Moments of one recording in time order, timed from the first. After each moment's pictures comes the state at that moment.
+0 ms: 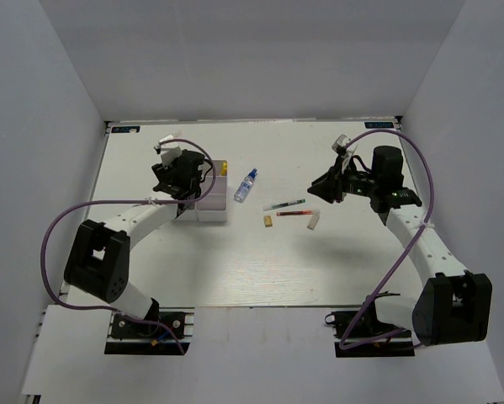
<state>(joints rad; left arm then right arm) -0.42 1.53 0.97 -0.05 -0.80 -0.57 0.13 1.21 0.90 -0.17 -0.93 -0.22</state>
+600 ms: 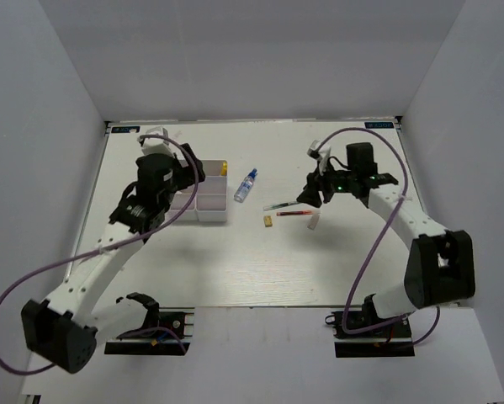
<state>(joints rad) -0.43 1.11 0.98 -0.23 -0.39 -0.47 0.21 1.42 1.00 -0.31 -0.83 -0.40</state>
